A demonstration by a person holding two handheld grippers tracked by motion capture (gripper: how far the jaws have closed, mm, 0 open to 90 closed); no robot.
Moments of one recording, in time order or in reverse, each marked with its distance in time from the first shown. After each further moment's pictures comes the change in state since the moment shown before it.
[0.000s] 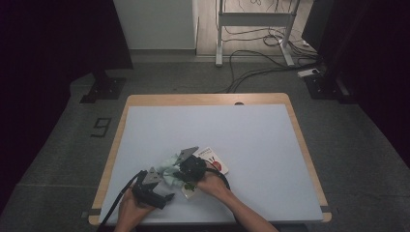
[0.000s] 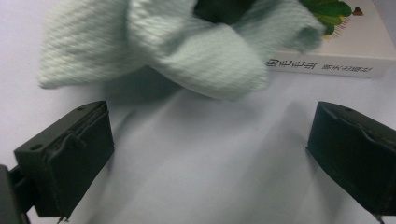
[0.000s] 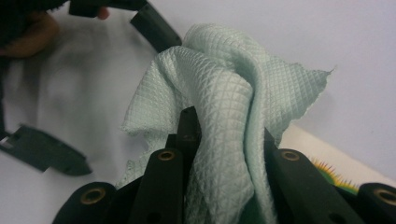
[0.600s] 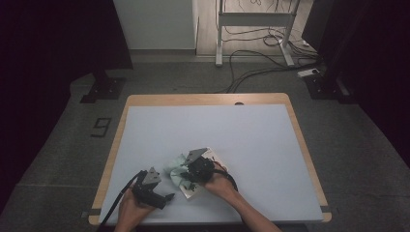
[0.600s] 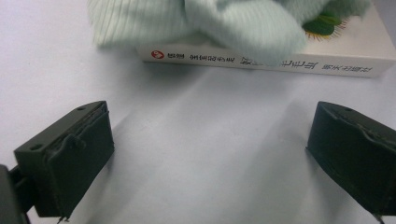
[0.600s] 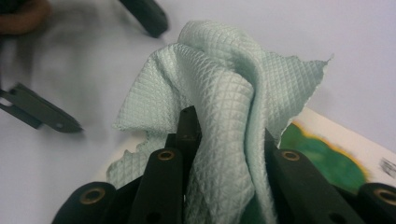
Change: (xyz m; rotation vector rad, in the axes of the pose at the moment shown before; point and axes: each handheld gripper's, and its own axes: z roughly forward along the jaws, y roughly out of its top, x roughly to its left) left arm 0.000 0.000 0.000 -0.001 0.000 -0.001; right arm -0.006 -0.018 -0.017 -0.002 -0.023 0.010
